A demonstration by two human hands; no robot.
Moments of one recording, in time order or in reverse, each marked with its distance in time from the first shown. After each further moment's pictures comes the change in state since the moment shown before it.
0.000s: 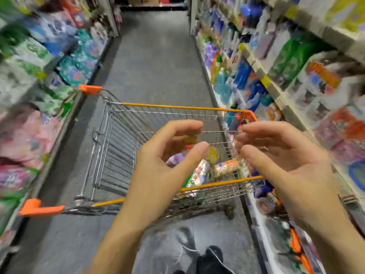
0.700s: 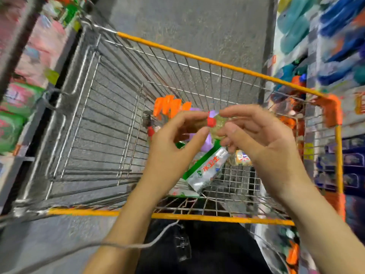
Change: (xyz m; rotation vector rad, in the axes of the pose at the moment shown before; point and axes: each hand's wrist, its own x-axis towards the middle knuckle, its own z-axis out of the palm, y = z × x) left_hand 0.137 -0.213 0.002 0.020 0.252 -0.383; right_hand 0.182 0.215 0.050 0.108 -0.393 0.445
